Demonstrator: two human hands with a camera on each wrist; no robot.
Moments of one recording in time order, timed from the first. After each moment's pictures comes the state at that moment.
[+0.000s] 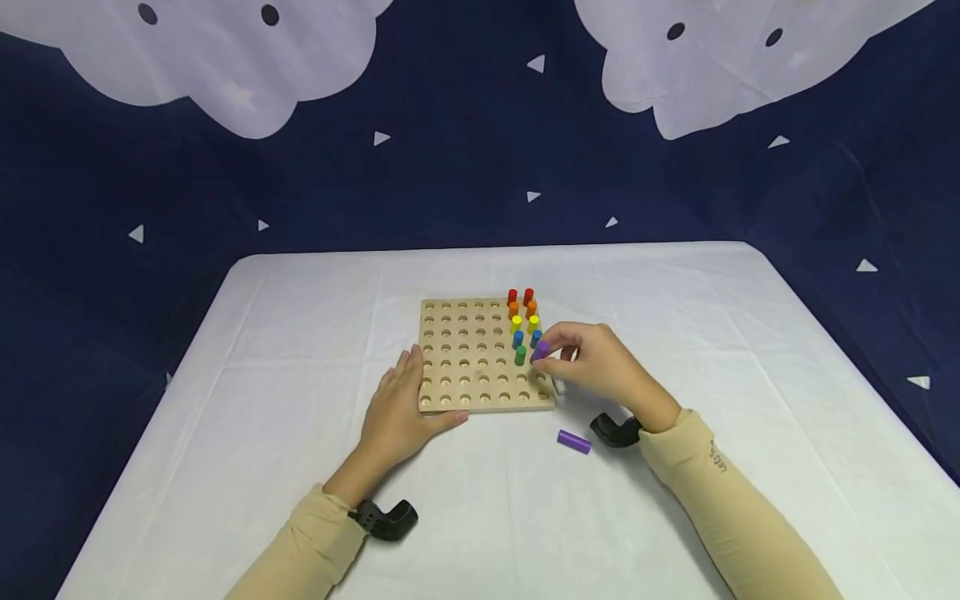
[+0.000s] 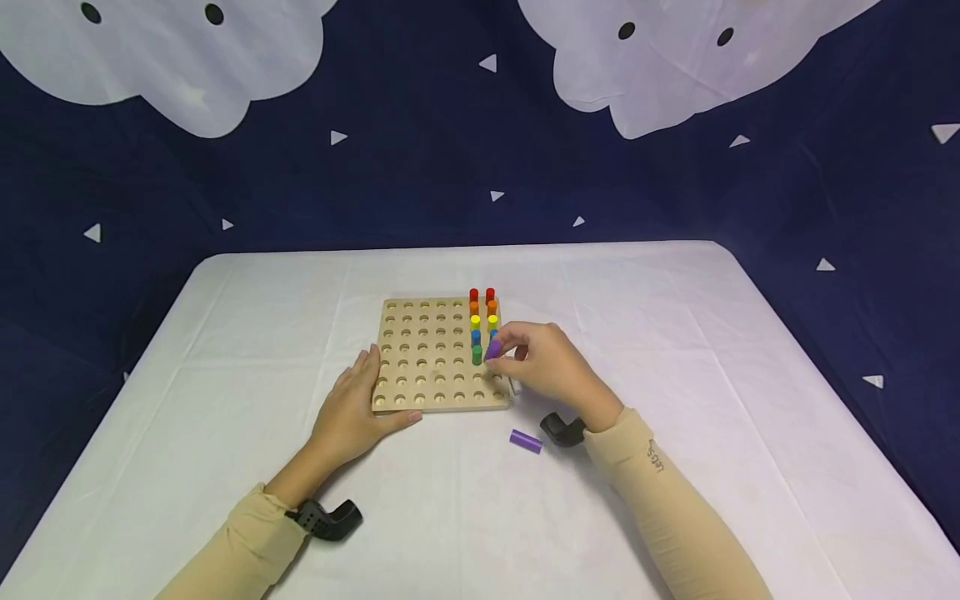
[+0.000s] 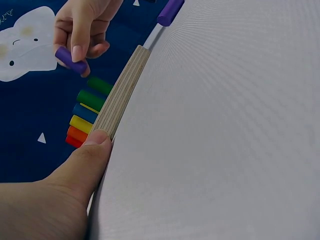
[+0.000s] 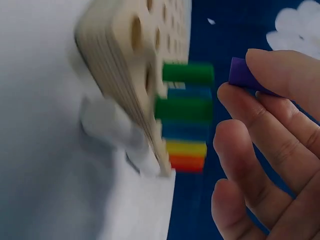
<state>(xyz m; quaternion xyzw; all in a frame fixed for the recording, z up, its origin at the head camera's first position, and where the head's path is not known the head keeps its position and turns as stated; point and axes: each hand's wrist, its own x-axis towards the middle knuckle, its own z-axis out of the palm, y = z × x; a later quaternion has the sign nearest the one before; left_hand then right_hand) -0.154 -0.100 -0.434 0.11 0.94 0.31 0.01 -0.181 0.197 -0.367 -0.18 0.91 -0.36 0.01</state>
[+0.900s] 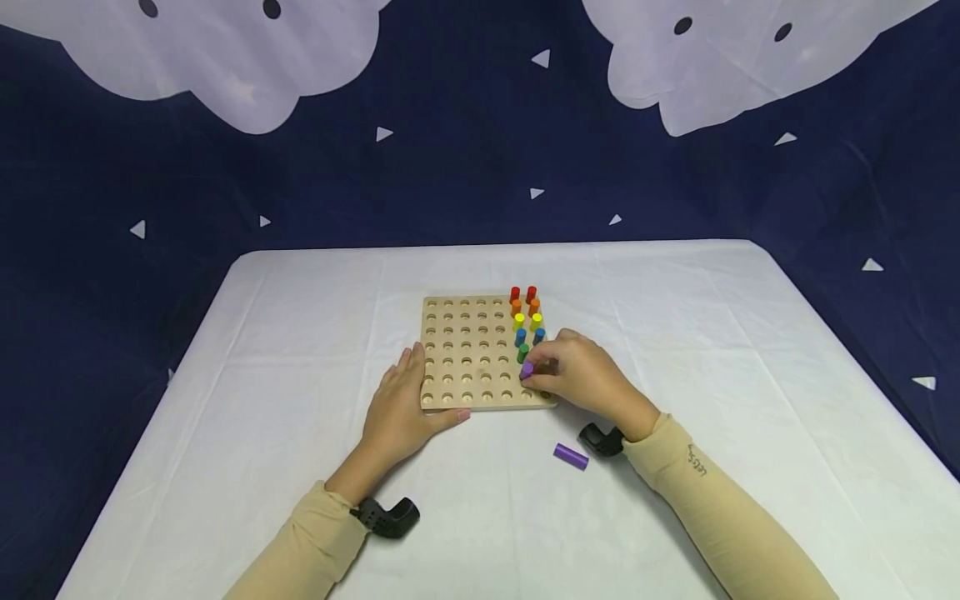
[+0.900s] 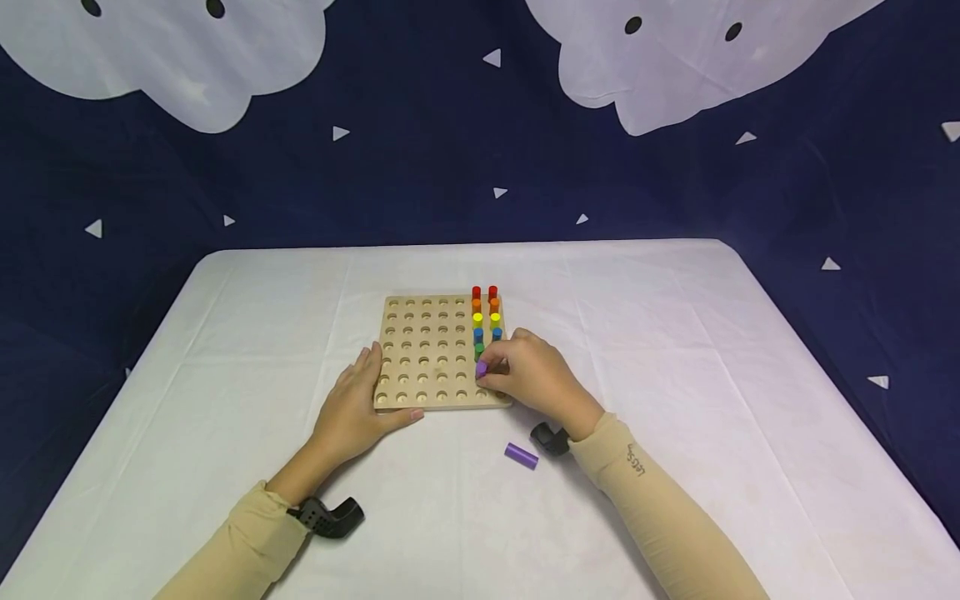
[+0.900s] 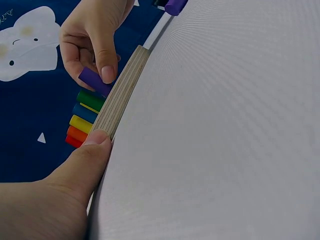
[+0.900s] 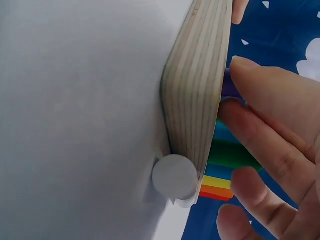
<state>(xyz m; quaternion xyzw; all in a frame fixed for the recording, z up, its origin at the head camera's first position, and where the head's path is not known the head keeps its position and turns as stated) -0.155 -0.101 -0.435 0.11 0.94 0.31 0.01 -0.178 0.176 -0.384 -0.21 0.95 -0.25 0.01</state>
